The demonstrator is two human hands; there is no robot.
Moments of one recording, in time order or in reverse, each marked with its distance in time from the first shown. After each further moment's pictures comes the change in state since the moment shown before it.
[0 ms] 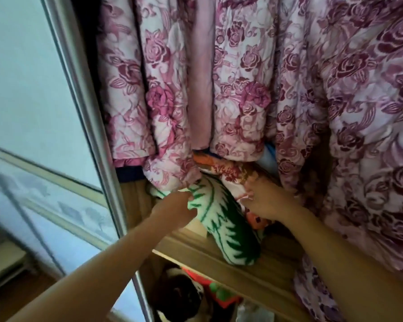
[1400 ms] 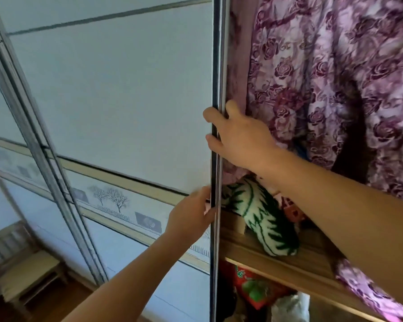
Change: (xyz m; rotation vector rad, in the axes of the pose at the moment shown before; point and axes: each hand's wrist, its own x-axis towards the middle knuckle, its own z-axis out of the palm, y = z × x) left_hand -0.109 -0.079 -0.045 -0.122 0.389 0.229; right_hand -0.027 -0.258 -0.071 -0.284 0.645 -0.467
